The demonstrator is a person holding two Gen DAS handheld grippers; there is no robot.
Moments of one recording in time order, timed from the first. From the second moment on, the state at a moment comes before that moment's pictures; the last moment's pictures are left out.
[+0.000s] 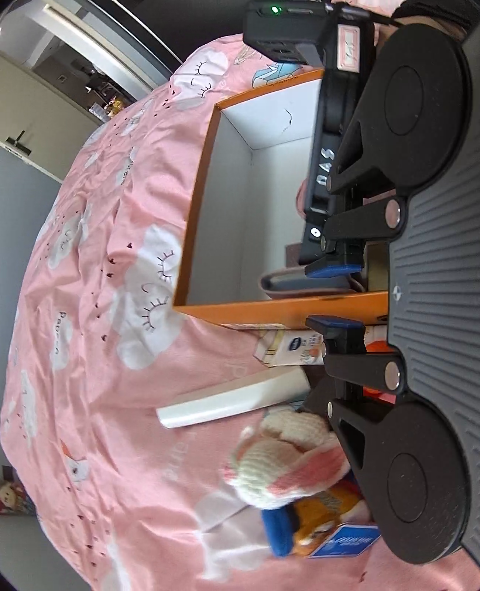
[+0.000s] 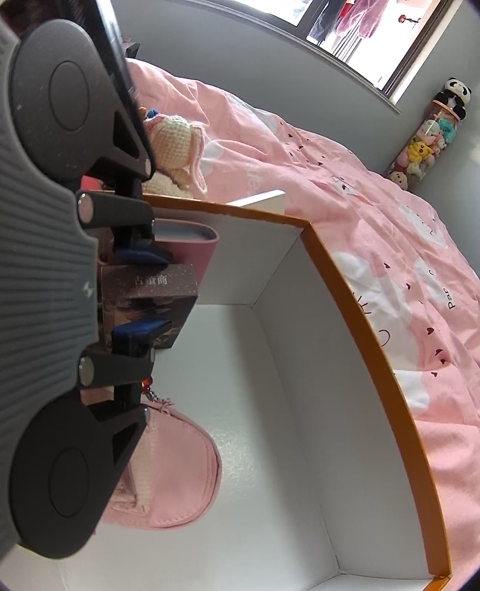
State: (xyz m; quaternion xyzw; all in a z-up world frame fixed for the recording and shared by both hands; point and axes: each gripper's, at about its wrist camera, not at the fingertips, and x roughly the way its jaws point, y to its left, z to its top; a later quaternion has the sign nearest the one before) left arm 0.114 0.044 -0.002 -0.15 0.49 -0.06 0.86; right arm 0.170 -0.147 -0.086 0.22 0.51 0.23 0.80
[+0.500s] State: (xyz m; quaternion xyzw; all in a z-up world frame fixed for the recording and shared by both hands) left arm 0.106 0.043 -0.030 -0.18 0.49 -0.08 0.85; right arm 0.173 -0.155 -0.101 0.30 0.53 0.22 0.76
